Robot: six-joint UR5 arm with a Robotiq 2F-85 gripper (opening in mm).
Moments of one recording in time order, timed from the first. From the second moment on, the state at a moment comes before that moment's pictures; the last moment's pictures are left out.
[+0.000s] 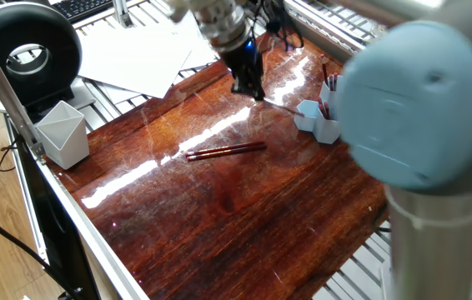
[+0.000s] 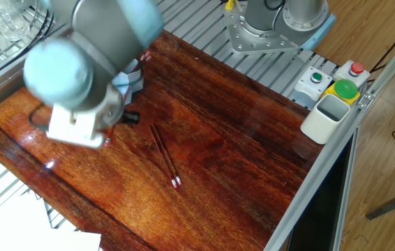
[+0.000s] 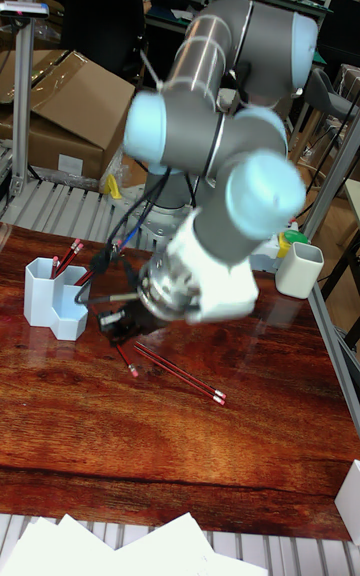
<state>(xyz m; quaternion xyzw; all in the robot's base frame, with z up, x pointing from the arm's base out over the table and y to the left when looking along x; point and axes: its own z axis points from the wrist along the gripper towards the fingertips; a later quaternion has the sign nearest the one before) 0.580 -0.063 0.088 0.25 -0.95 0.11 0.14</state>
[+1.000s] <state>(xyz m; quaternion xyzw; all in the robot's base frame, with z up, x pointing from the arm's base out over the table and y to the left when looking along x) 0.587 -0.066 0.130 0.31 -0.95 0.10 -0.02</state>
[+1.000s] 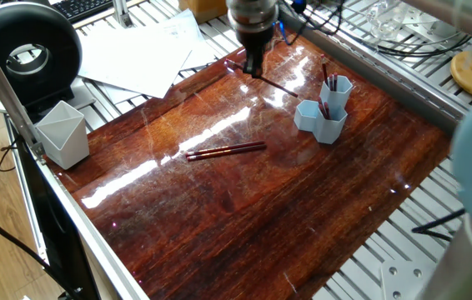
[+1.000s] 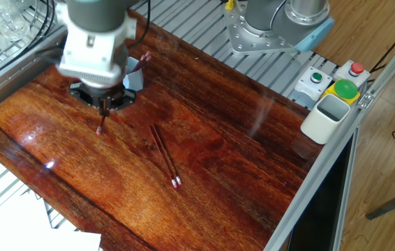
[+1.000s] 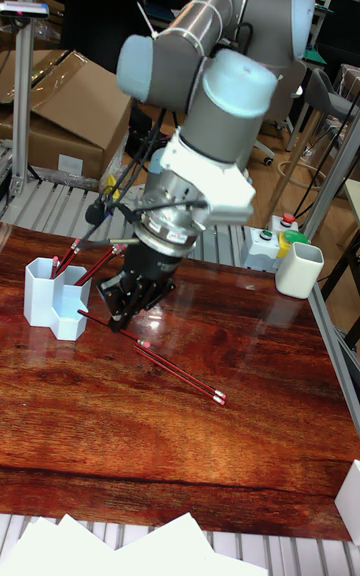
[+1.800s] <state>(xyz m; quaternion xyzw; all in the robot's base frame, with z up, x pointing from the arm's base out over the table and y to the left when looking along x) 0.570 -0.080 0.131 0.34 -0.94 0.05 -0.09</state>
